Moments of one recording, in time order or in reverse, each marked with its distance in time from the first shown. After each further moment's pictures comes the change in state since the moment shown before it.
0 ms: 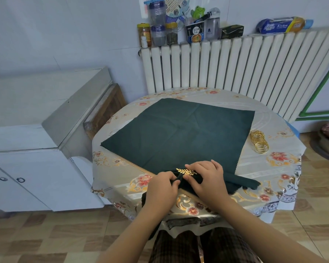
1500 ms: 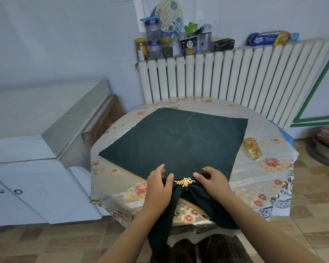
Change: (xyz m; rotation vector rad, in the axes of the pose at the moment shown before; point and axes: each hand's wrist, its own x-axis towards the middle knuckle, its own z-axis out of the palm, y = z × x) left_hand 0.013 -0.008 0.010 -0.322 0.030 -0.061; right_hand 0.018 0.011 -0.031 0.273 -0.279 0.552
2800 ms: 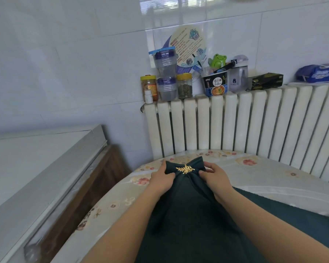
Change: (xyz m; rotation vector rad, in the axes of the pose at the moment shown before) left_hand 0.441 -0.012 -0.014 -0.024 -0.154 -0.274; right_hand 0.412 -0.104 0.034 0.592 0.070 0.123
